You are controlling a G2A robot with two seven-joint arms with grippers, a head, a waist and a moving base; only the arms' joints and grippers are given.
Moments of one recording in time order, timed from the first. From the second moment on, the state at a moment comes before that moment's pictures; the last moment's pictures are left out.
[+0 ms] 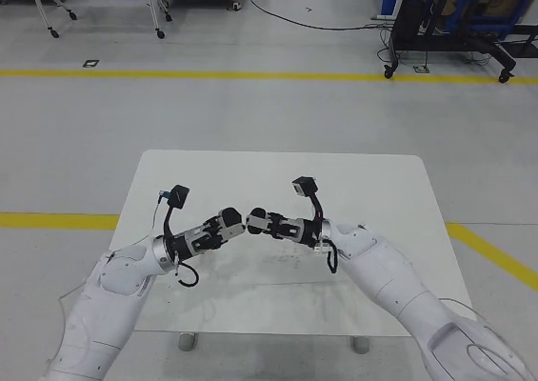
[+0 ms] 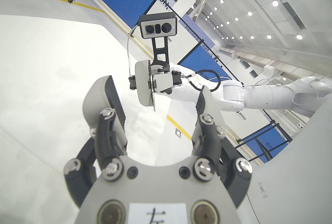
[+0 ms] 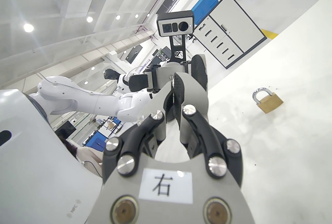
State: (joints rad) left arm 1.27 -1.14 -1.27 -1.42 -0.08 -0.79 -0.82; right arm -0.90 -1.35 0.79 -0.88 0.40 -1.01 0.81
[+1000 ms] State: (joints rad) left arm 1.25 -1.12 -1.23 -1.41 -0.02 -0.76 -0.78; right arm -0.91 -1.38 0.84 -0.86 0.36 -1.01 0.81
